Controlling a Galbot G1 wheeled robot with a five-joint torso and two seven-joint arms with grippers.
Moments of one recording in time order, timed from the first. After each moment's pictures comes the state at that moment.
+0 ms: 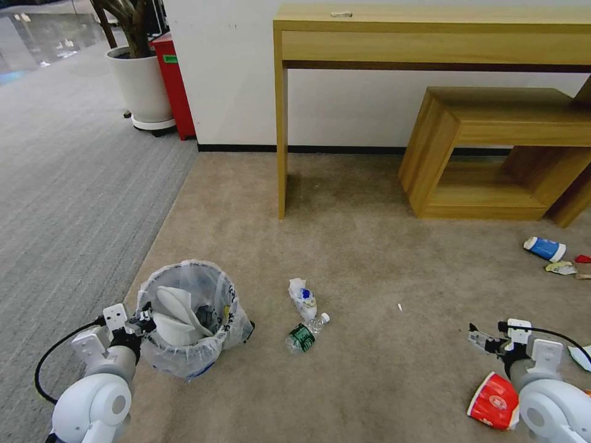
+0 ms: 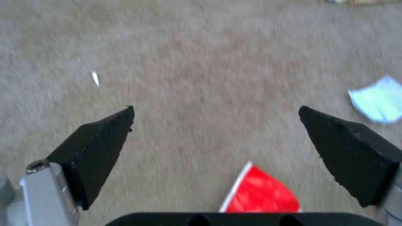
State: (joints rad) left arm 1.50 -1.19 -0.70 -2.00 -0.73 0.38 -0.33; right arm -1.68 0.73 0.60 1.92 0.96 -0.31 0.59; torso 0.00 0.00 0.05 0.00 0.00
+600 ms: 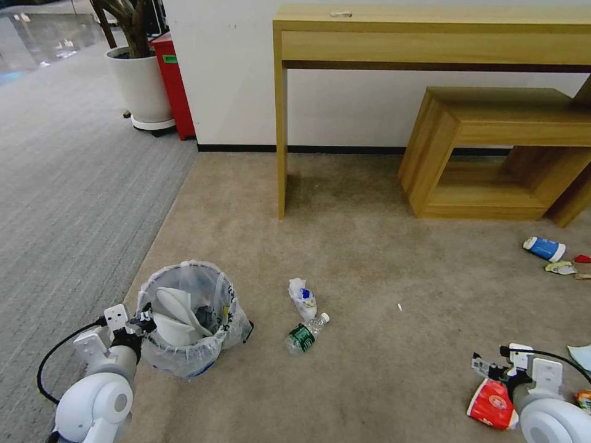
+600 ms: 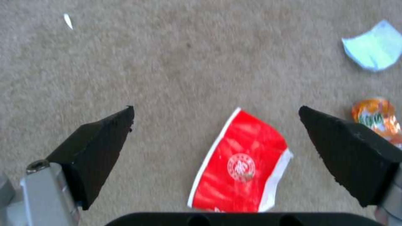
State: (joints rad) left arm 1.48 -1.19 -0.70 -1.98 -0.72 0.37 -0.32; right arm -1.74 0.74 0.61 1.94 1.03 -0.38 0.67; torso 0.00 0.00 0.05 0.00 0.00
